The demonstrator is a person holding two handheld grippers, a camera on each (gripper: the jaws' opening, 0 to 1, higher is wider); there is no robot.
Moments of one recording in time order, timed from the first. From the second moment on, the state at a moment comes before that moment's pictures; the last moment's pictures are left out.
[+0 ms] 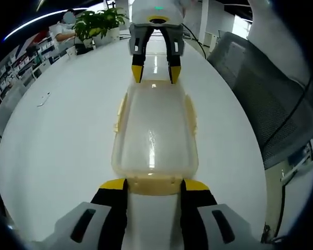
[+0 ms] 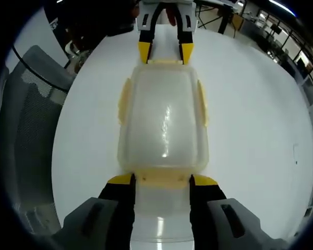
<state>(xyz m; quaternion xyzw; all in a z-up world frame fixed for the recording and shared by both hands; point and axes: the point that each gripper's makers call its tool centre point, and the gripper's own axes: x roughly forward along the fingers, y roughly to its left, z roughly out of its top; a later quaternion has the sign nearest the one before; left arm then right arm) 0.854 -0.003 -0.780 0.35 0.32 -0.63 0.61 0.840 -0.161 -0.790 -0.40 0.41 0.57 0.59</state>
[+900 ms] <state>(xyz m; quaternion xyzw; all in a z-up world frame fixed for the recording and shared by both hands) 0.846 -0.005 -0.717 0.34 0.33 -0.61 0.63 0.845 -0.165 -0.730 -0.40 0.38 0.58 0.59</state>
